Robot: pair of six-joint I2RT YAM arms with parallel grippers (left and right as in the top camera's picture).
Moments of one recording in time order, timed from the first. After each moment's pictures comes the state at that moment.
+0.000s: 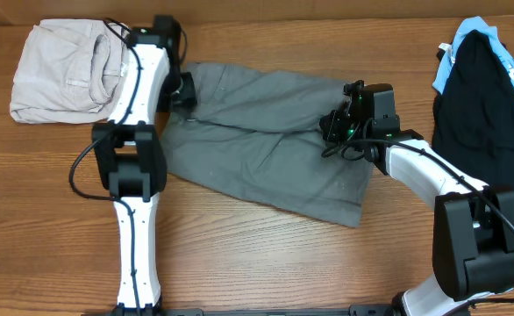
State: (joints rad) left arm -0.07 2.61 2.40 -1.34 -0.01 -0.29; right arm 0.18 1.77 0.99 -0.08 -0.33 0.42
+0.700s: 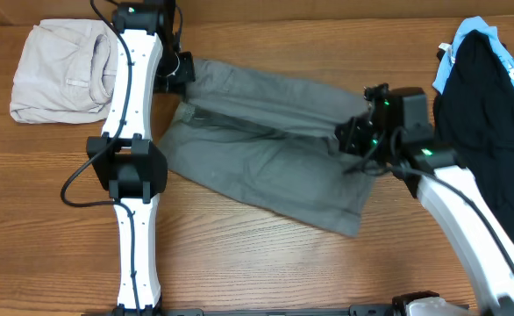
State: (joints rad) left arm -0.07 2.57 2.71 -1.61 0.09 -0.22; right arm 0.16 1.37 1.01 -0.52 -0.34 0.43
